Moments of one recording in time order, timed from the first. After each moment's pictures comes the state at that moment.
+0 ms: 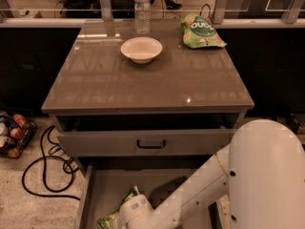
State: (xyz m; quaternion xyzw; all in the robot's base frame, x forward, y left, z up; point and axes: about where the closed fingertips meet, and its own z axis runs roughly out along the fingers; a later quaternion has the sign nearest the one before) arm 0.343 0.133 0.358 -0.83 0.52 0.07 0.19
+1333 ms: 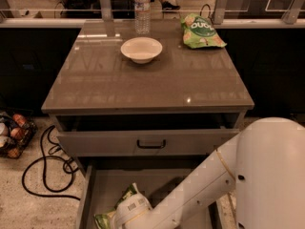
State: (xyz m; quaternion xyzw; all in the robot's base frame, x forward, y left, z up) arm 0.343 0.136 0.387 -0.83 0.51 0.05 0.20
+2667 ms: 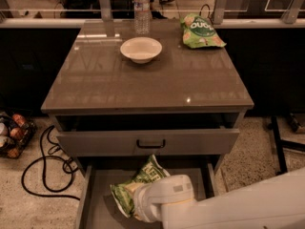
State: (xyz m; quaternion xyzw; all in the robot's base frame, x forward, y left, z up) arm 0.389 0.061 0.535 -0.82 0.50 -0.02 0.29
